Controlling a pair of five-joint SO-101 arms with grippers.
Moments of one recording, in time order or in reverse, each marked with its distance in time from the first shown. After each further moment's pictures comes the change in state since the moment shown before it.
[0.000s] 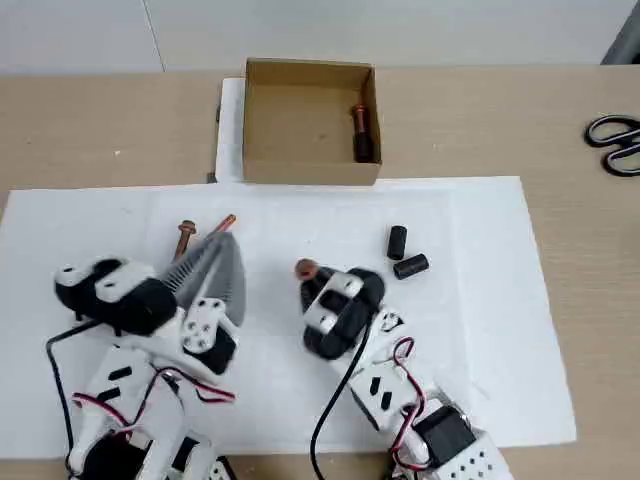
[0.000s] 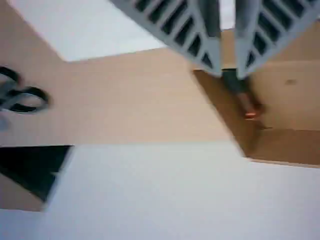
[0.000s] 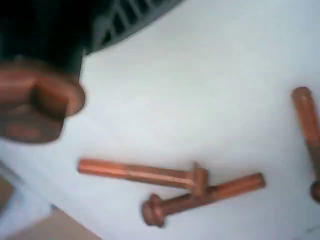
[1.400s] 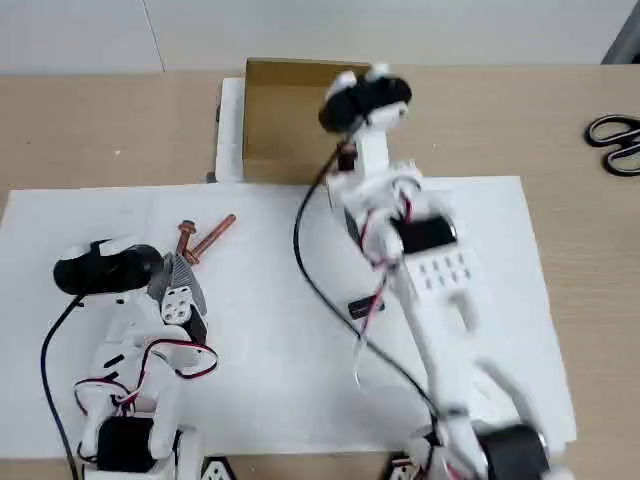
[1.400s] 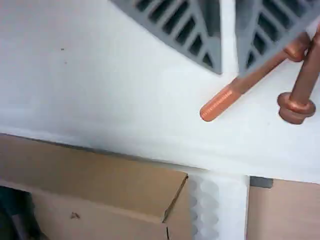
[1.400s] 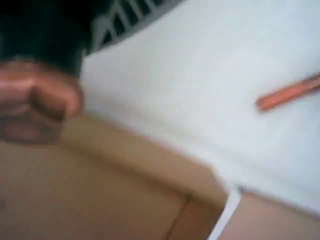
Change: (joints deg) left arm -16.3 0.4 11.9 7.5 -1.1; right arm 15.5 89.1 -76.9 9.0 -11.3
